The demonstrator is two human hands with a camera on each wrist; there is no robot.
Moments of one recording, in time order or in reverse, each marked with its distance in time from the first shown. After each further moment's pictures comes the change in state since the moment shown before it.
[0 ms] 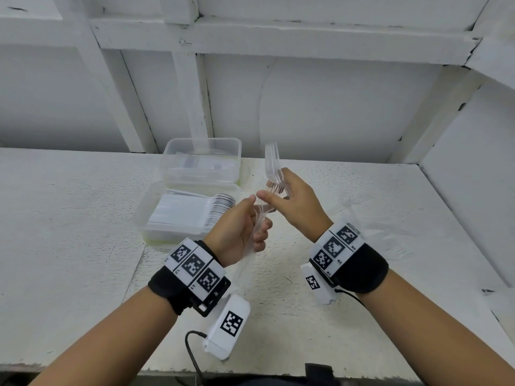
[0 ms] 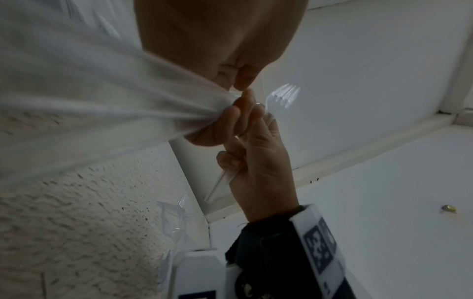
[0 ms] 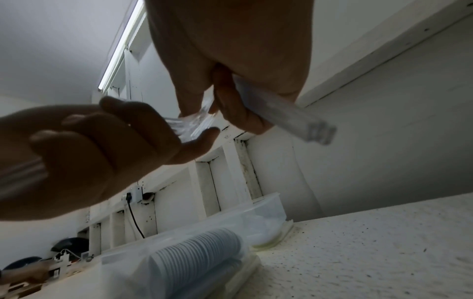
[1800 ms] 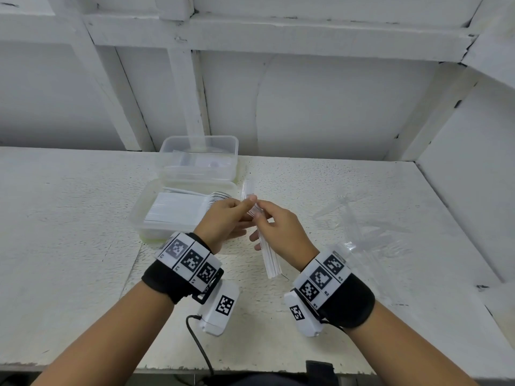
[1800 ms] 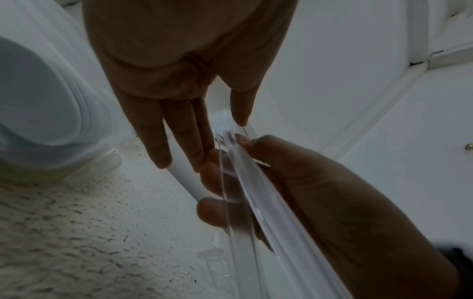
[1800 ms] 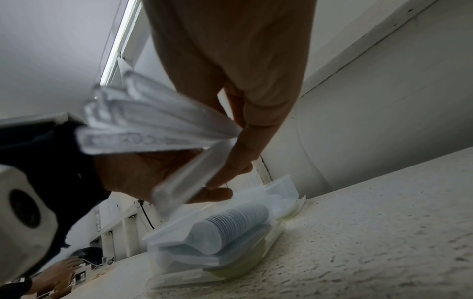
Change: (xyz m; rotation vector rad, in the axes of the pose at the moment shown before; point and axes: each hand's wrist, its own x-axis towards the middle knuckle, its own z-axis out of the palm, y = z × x) left_hand 0.010 0.001 -0.020 0.493 0.274 0.140; right_hand -0.037 -0.003 0.025 0.138 -0.165 0.270
